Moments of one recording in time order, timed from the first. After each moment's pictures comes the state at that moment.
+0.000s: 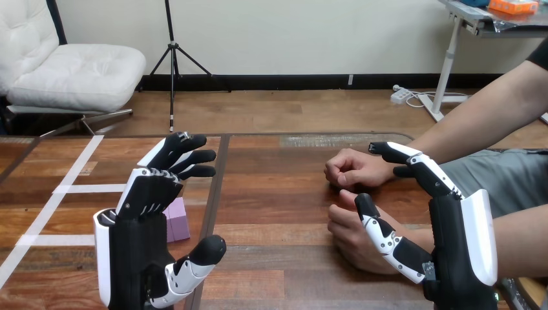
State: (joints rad) left arm 0.08 -0.05 0.01 0.54 -0.05 -1.41 -0.09; right arm 0.29 -0.16 0.06 -0.07 -0.56 -0.63 -0.43
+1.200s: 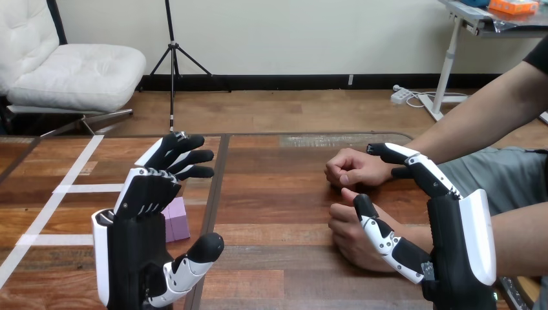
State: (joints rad) left arm 0.08 -0.05 0.00 0.54 -0.07 -1.40 -0.09; right arm 0.29 -0.16 0.06 -0.07 -0.56 -0.63 -0.43
